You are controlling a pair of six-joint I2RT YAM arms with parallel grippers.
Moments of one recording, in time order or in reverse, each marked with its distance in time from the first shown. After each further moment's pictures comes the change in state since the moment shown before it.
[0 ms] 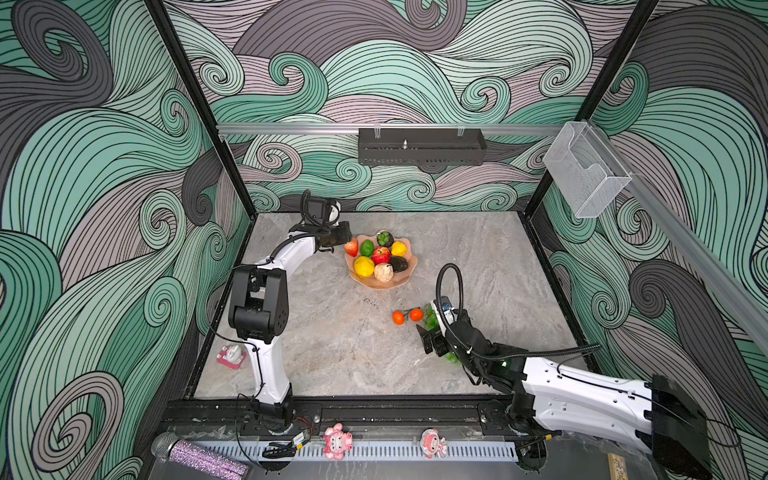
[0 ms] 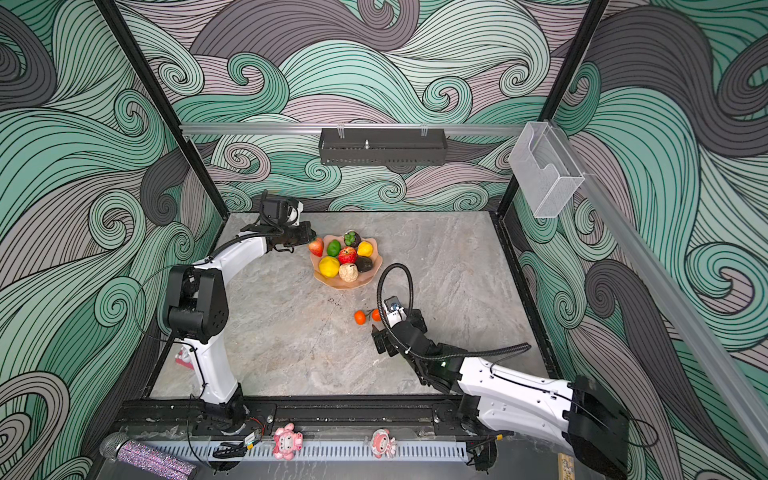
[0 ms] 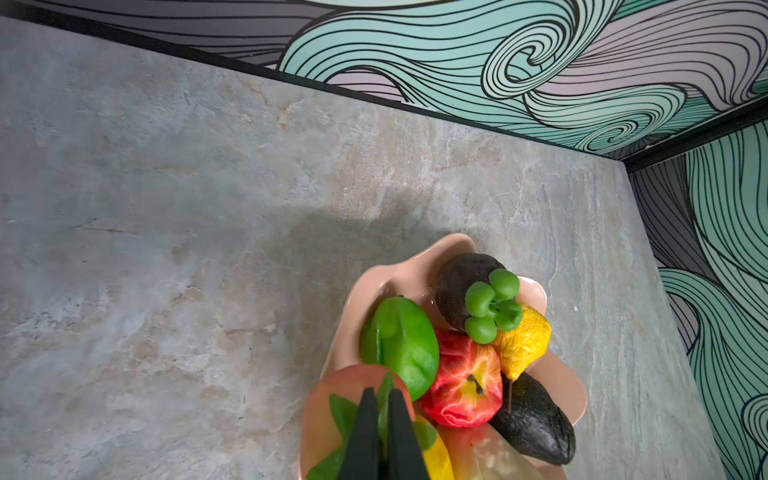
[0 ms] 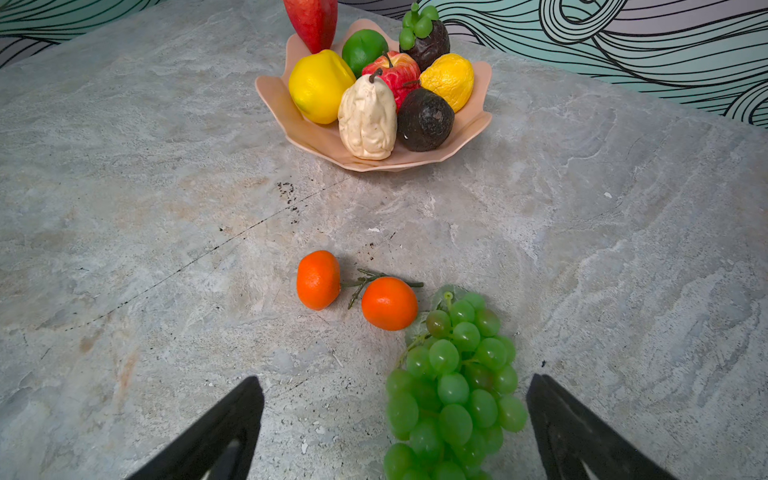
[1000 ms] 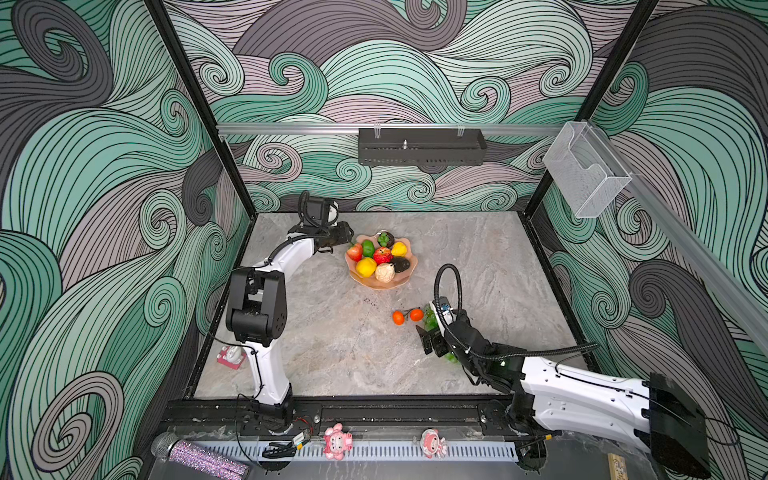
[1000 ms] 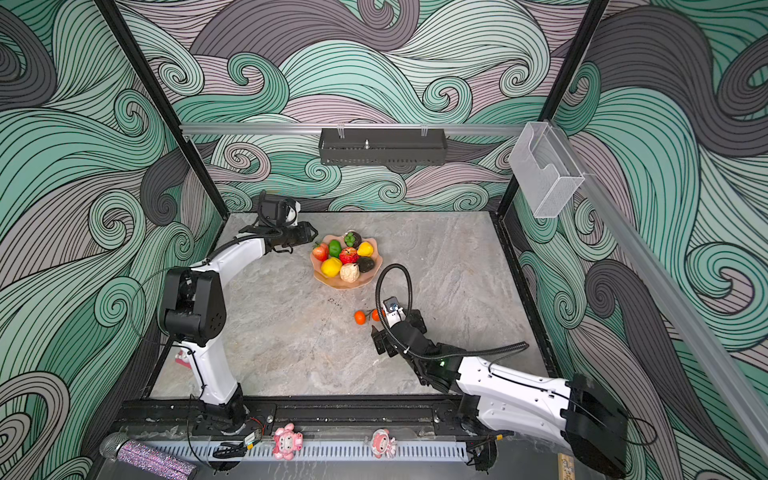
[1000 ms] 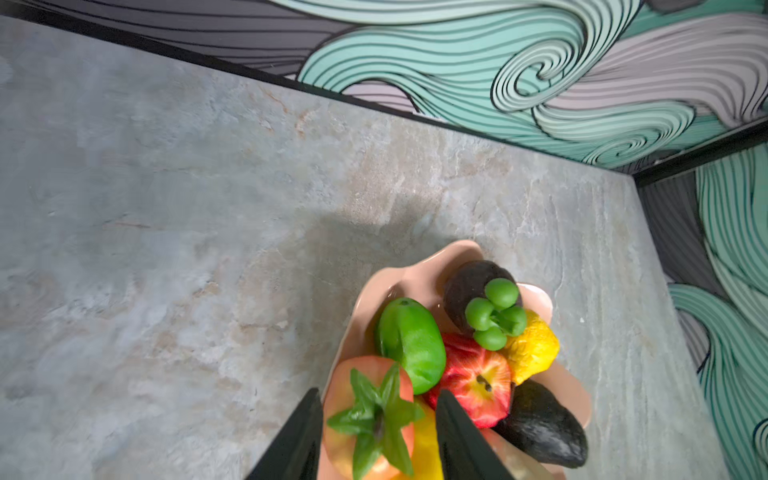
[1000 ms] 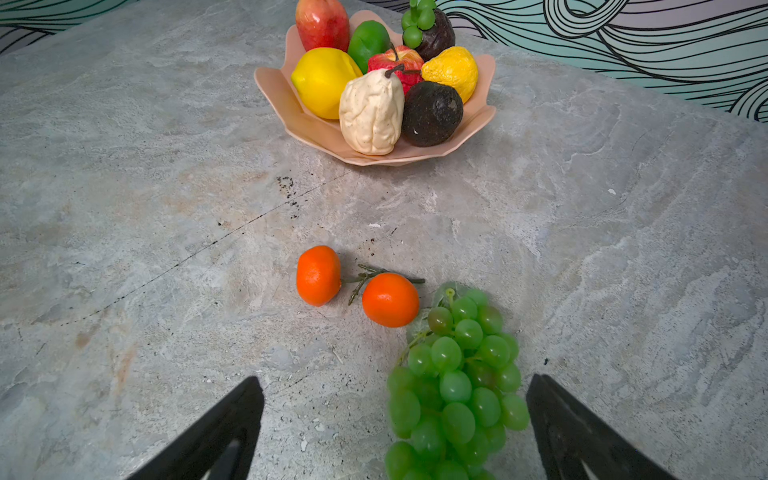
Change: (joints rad) left arm 0.006 -0.089 -0.055 0.009 -0.079 -0.063; right arm 0.000 0.013 0.000 0.001 -0.005 0.002
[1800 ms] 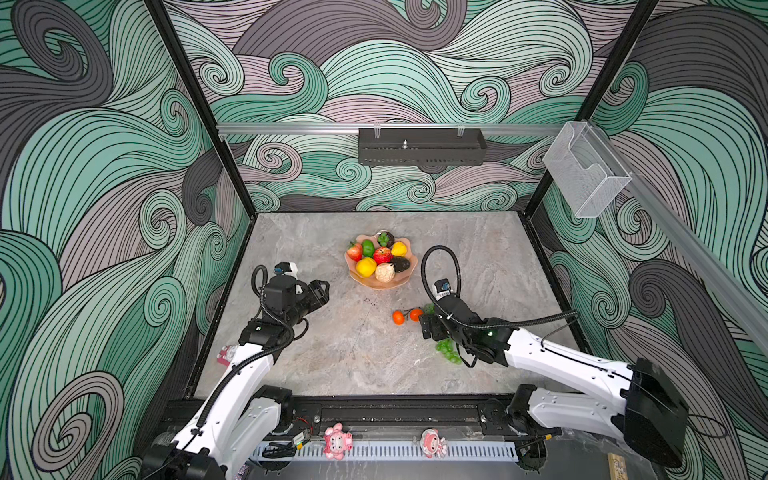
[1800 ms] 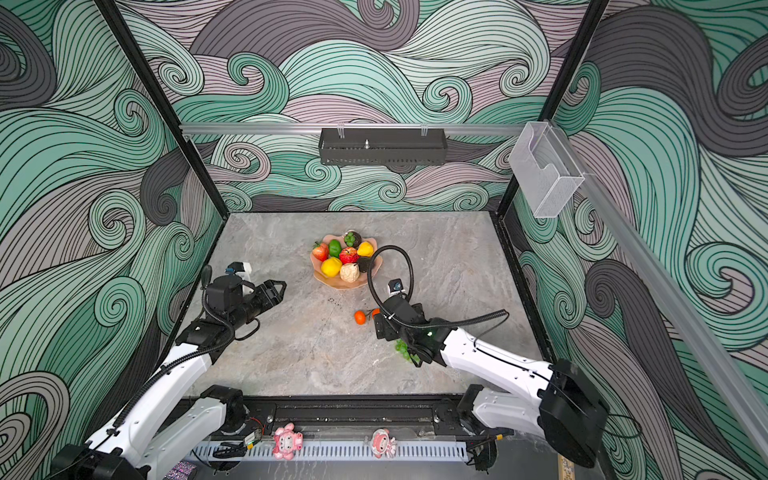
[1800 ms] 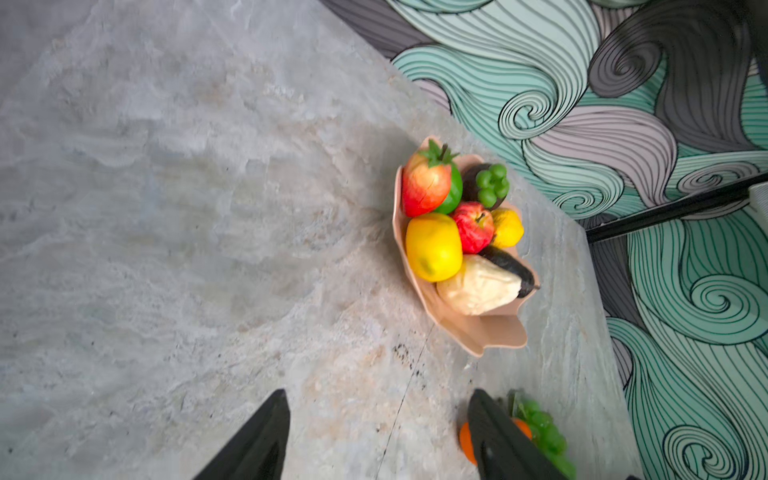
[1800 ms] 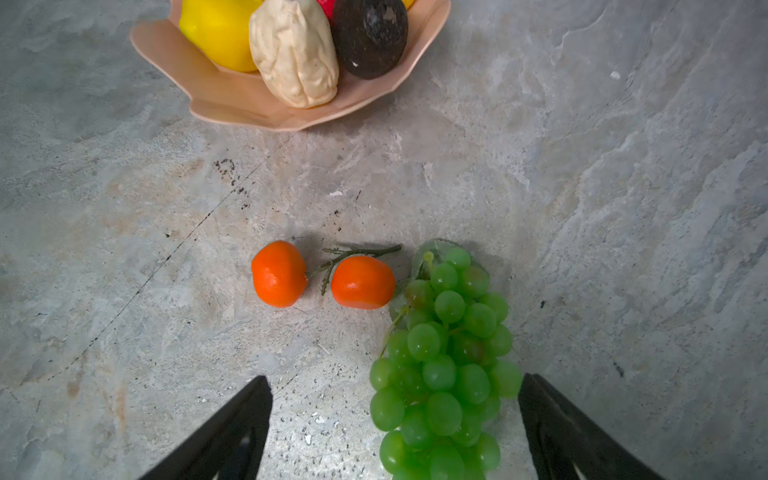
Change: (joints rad) left arm -0.005 -1.034 -0.957 0.063 -0.106 -0.287; right arm -0.157 0.202 0.255 -0.313 -0.168 0.219
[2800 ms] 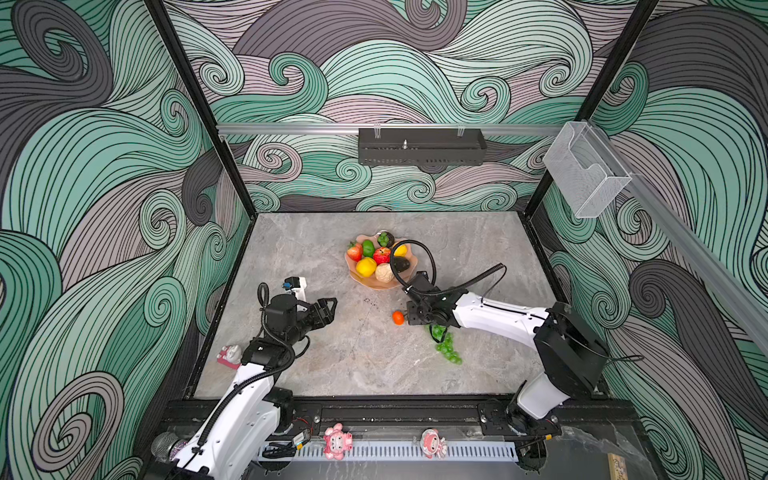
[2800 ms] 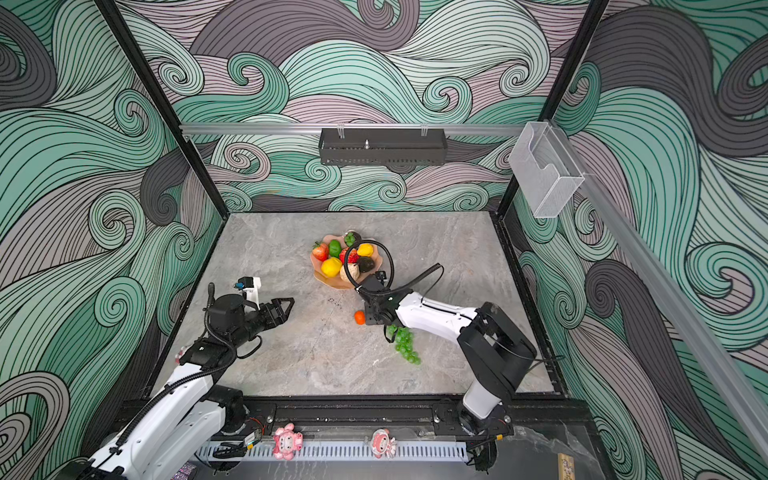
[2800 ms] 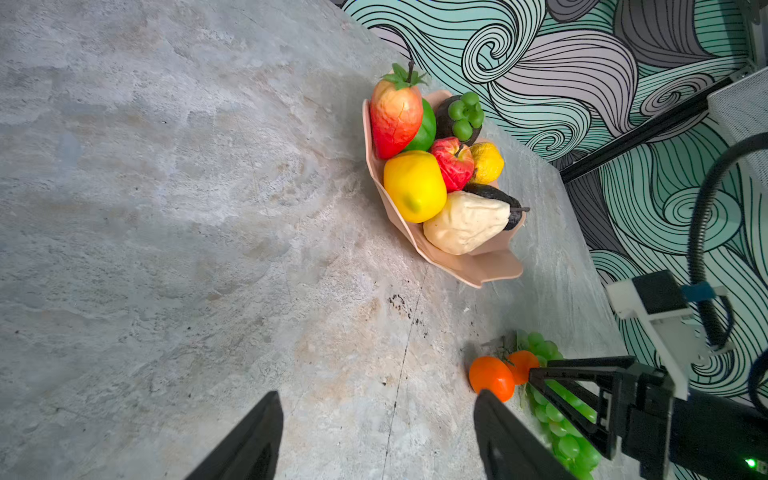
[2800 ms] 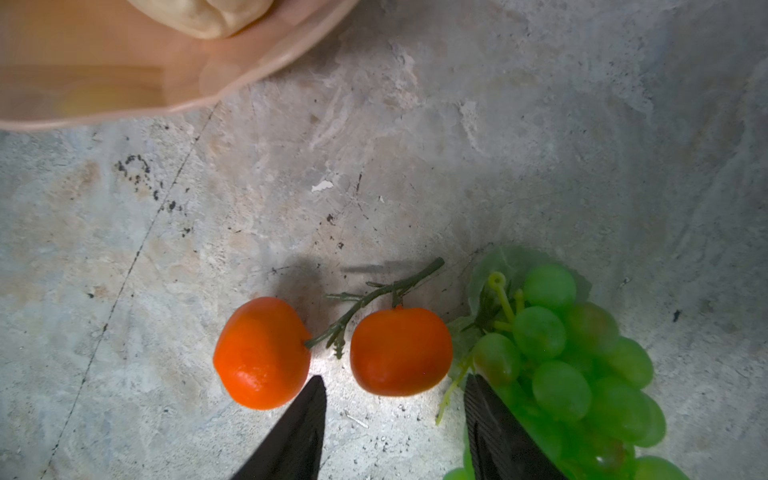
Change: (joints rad) left arm -0.024 -0.105 -0.165 0.113 0.094 0.113; right arm -0.068 0.467 0.307 -0.113 -0.122 0.175
